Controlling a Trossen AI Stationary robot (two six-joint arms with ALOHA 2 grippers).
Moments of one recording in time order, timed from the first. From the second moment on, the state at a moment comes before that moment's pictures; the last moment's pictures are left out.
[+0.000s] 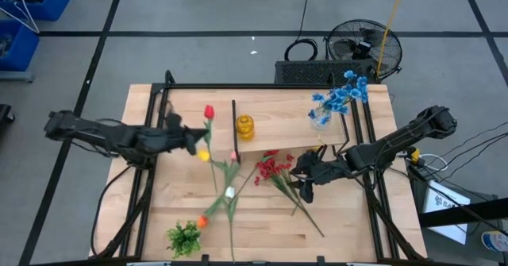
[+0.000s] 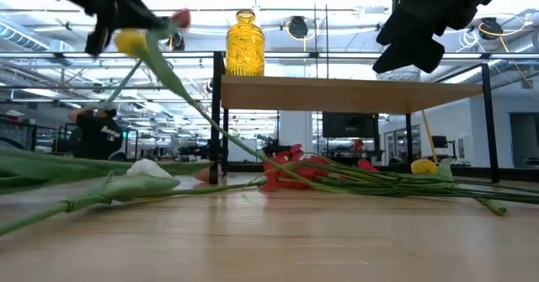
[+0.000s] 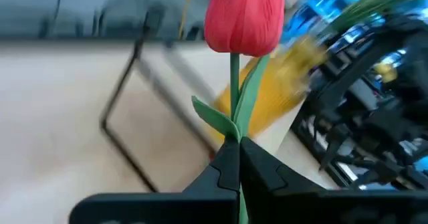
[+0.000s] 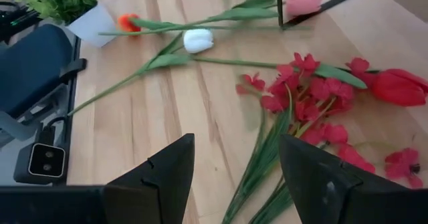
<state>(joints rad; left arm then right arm) -0.21 0.70 0.58 -0.20 -0.63 -0.85 0.39 1.26 0.76 -0.21 0.26 0.67</state>
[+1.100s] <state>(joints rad) -0.27 1.28 1.53 0.04 -0.79 0.53 0.34 1.26 0.76 -0.09 0.26 0.66</state>
